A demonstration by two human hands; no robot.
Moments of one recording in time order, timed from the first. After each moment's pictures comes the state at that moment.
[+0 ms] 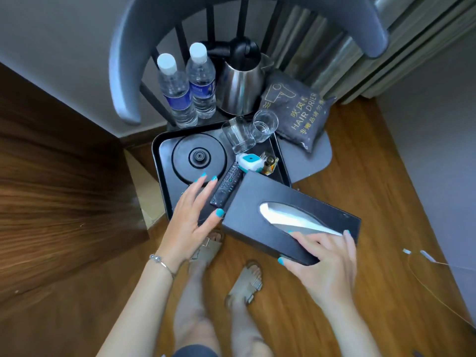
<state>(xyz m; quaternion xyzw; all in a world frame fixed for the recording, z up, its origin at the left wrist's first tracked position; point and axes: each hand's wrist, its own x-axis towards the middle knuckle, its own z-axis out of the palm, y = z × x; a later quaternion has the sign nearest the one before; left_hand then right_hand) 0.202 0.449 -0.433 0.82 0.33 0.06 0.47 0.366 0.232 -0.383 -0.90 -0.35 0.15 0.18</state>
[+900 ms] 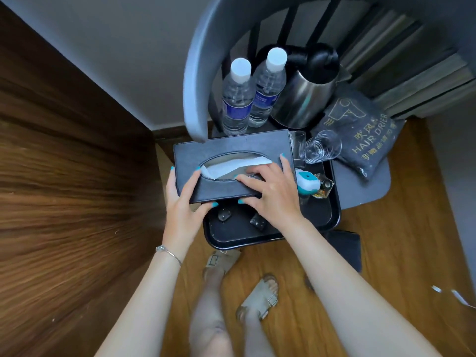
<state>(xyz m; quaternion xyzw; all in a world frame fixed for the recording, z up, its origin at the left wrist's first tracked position) 0.158 0.538 -0.513 0.71 0.53 0.18 0.42 0.362 0.471 -0.482 -0.75 -0.63 0.13 0.15</state>
